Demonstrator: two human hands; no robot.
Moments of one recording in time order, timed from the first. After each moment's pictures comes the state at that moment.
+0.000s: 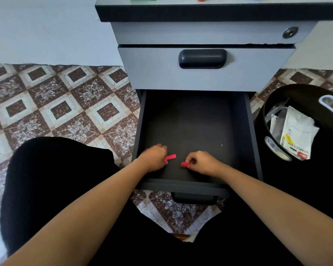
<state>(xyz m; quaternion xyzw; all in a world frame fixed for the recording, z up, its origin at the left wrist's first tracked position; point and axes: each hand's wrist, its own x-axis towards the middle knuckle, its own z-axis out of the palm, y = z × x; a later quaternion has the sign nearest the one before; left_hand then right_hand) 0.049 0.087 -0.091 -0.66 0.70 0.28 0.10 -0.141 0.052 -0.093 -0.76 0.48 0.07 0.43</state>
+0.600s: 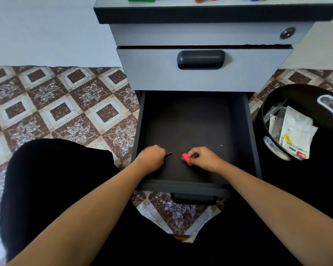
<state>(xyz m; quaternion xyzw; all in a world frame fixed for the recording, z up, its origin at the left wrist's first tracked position) 0.047 0.087 -0.083 -0.65 0.72 0.20 0.14 -0.141 0.045 -0.087 -0.70 0.53 0.01 0.49</state>
